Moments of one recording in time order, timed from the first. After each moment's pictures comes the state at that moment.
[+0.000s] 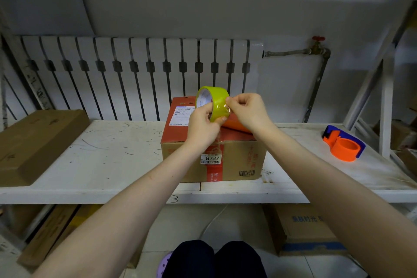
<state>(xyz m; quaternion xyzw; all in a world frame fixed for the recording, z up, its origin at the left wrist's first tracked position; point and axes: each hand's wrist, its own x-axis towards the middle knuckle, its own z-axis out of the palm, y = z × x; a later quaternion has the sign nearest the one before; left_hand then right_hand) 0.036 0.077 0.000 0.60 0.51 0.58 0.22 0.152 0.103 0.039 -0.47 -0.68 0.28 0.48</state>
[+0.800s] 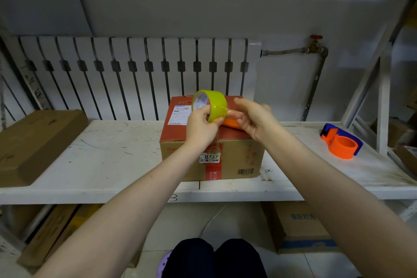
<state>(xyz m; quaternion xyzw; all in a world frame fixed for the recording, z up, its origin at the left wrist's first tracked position) 0.037 0.079 -0.006 0.57 0.55 0.56 0.23 0.164 0.089 0.045 -0.49 -0.37 0.60 0.51</state>
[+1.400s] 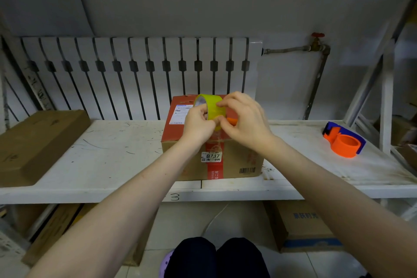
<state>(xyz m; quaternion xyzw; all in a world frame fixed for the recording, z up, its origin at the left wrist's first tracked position) 0.031 0.065 0.008 0.55 0.55 0.55 0.30 0.163 0.087 0.016 -0.34 -0.84 -0.07 0.41</state>
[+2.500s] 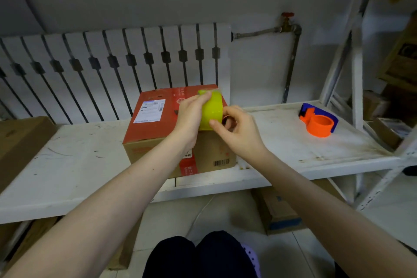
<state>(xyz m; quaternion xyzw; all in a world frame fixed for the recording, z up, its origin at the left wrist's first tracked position) 0.101 0.085 0.013 0.44 0.49 0.60 0.46 0.223 0.084 -0.032 -0.40 -0.73 0.21 0.50</state>
